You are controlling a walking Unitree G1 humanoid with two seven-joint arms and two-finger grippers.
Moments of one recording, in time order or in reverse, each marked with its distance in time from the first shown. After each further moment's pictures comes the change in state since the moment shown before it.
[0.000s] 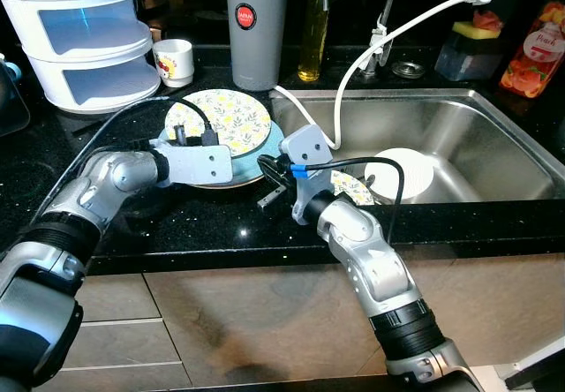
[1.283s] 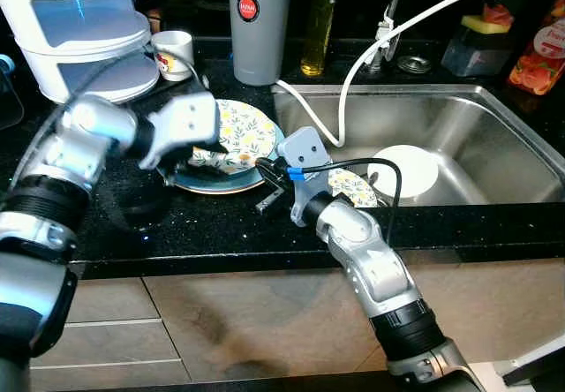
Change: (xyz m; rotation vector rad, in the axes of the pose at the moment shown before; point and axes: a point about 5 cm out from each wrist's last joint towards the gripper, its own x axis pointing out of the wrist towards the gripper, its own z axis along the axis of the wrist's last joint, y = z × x) left arm -0.025 0.034 0.031 -0.238 -0.306 -0.515; right arm 0.001 0.003 -0.001 -0.012 0.011 0.018
